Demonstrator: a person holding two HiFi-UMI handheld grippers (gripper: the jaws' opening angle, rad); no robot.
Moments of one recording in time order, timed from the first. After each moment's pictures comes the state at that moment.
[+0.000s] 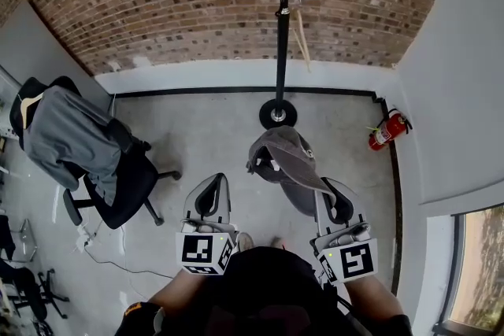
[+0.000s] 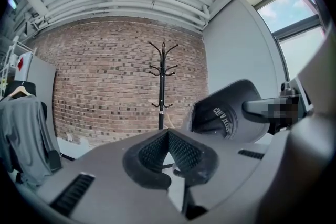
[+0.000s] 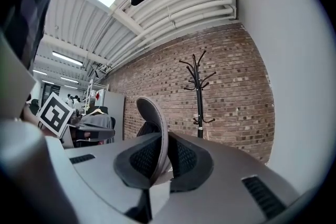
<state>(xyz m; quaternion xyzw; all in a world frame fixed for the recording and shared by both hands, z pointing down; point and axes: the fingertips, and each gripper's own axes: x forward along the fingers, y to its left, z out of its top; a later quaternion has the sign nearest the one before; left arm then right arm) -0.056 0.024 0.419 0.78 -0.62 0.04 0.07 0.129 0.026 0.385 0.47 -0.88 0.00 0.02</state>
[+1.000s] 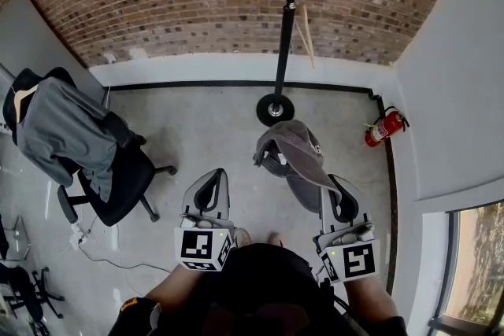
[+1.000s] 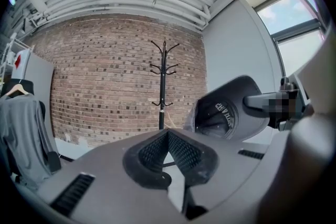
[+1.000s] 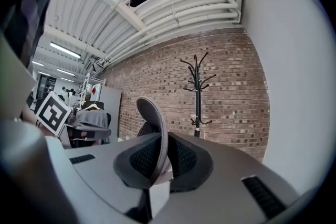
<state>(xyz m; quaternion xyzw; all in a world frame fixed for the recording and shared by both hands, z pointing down) -0.091 0.025 0.428 0.79 -0.60 0.05 0.07 0.101 0.031 0.383 0.50 -0.87 -0.02 0.04</state>
